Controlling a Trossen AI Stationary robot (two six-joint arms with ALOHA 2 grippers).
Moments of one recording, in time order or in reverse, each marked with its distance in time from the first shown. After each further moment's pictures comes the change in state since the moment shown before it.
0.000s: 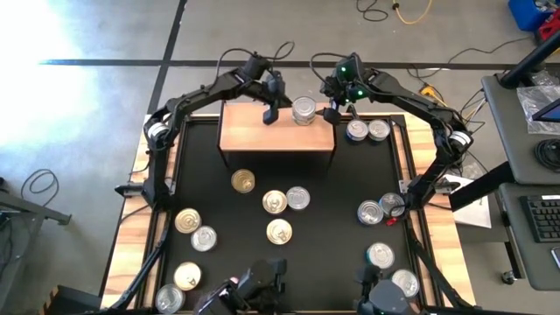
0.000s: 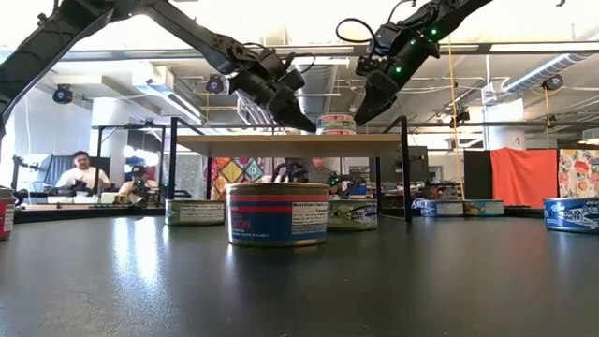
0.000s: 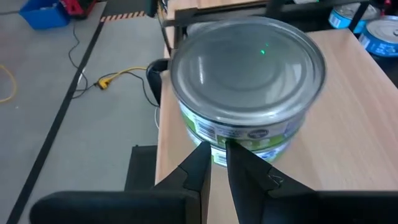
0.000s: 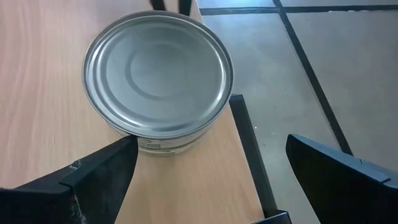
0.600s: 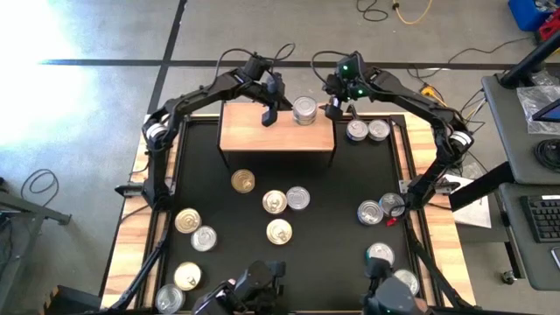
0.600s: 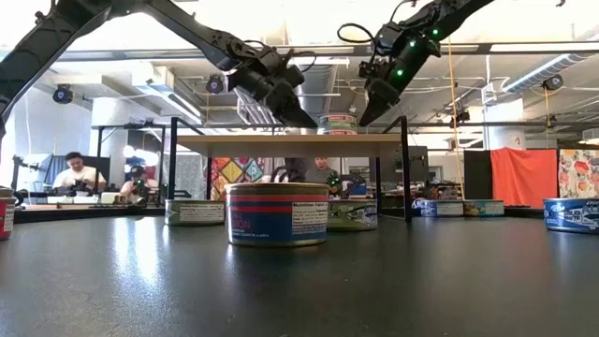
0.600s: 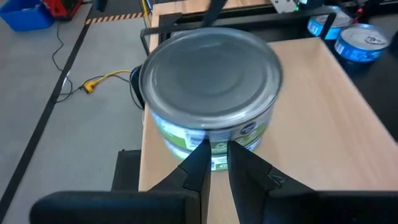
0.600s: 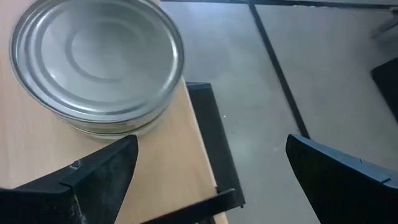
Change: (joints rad) left arm -0.003 -0.025 -0.001 -0.033 0.041 -0.001; right arm -0.020 -0.010 0.000 0.014 0.125 -0.055
